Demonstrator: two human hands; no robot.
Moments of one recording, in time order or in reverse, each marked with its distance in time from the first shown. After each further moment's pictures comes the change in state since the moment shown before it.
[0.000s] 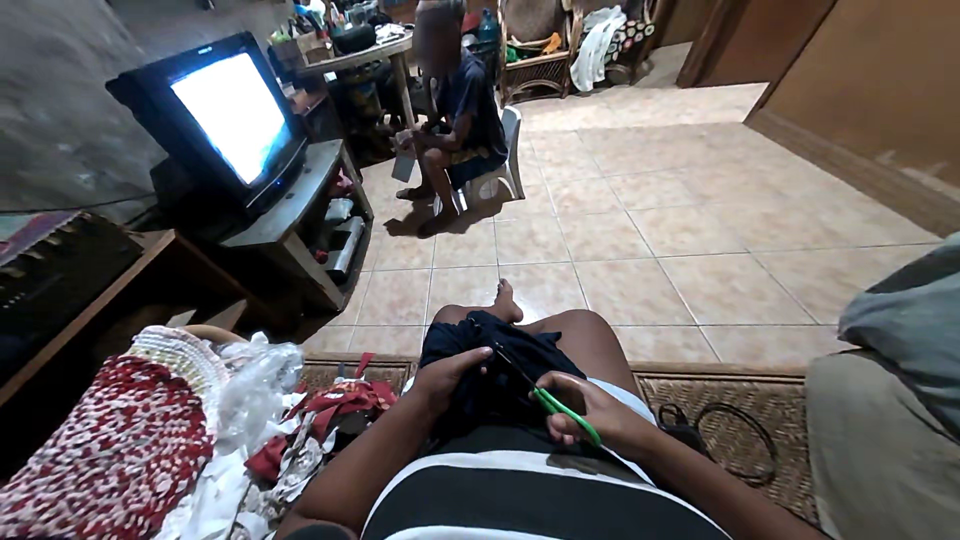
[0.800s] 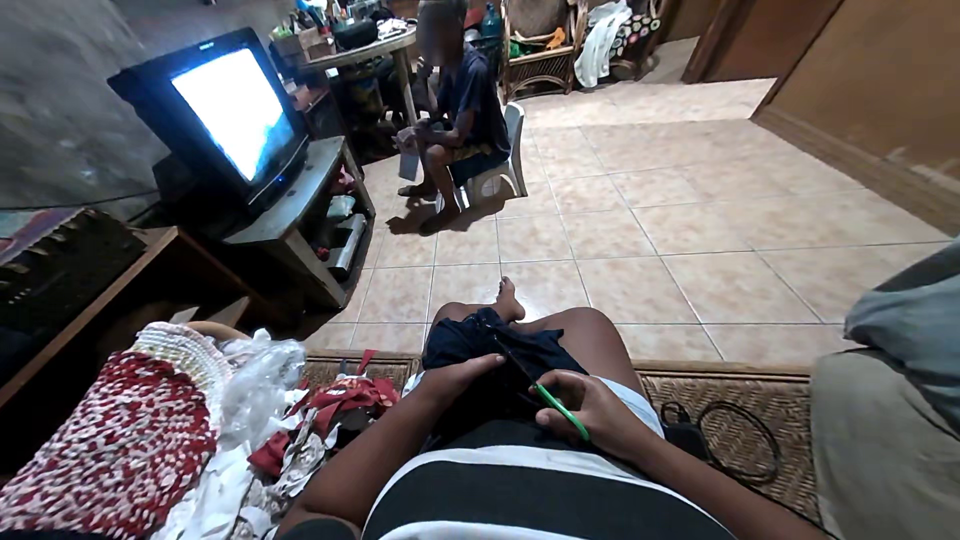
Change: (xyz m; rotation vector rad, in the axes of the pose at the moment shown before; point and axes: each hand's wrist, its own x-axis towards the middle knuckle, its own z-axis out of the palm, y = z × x) left_hand -0.014 0.012 0.006 0.317 -0.134 0.190; right_hand 0.002 0.006 0.009 -0.259 0.199 -0.091
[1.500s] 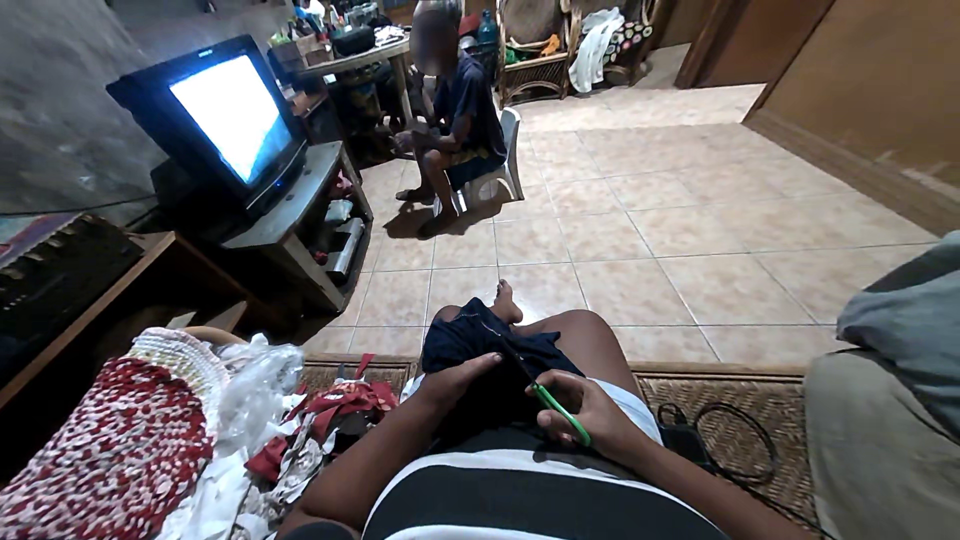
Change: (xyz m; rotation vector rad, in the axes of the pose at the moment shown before) left_hand -0.003 -0.001 0.007 -0.189 0.014 0.125; right_hand -0.002 -0.001 0.005 0.216 -0.007 -0.077
